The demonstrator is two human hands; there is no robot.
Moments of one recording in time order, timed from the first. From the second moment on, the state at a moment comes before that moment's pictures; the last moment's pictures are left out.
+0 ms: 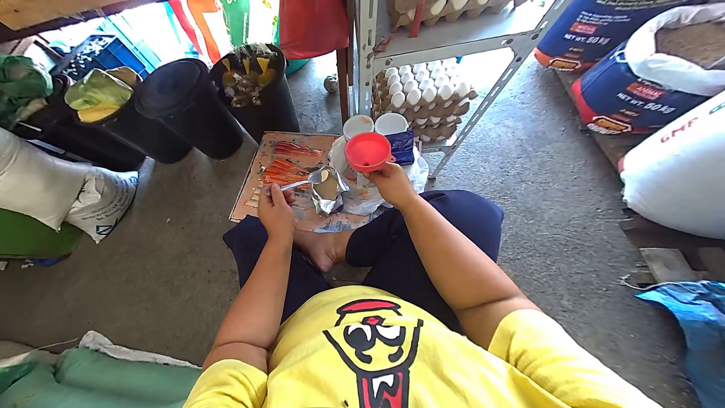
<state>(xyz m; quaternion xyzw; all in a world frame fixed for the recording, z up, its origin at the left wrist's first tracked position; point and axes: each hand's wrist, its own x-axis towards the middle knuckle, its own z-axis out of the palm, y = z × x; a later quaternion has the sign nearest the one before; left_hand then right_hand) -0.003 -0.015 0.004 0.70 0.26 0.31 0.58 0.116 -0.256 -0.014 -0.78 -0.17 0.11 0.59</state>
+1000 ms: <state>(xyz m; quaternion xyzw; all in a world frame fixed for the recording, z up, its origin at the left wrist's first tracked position) -0.013 -0.028 0.024 0.92 0.01 0.26 0.28 0.127 -0.260 0.042 -0.79 -0.19 0.07 0.58</state>
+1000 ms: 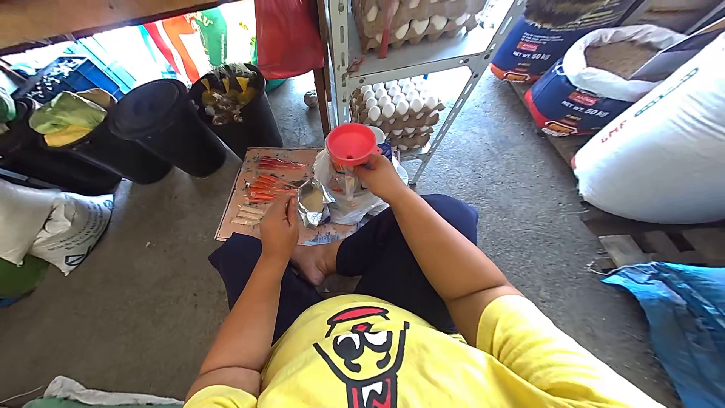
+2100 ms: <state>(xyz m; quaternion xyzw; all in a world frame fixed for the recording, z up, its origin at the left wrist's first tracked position) -0.025 -0.061 -0.119 0.89 -0.40 0.07 0.23 0.303 -0.311 0.257 -0.80 -0.22 -0.08 0.55</state>
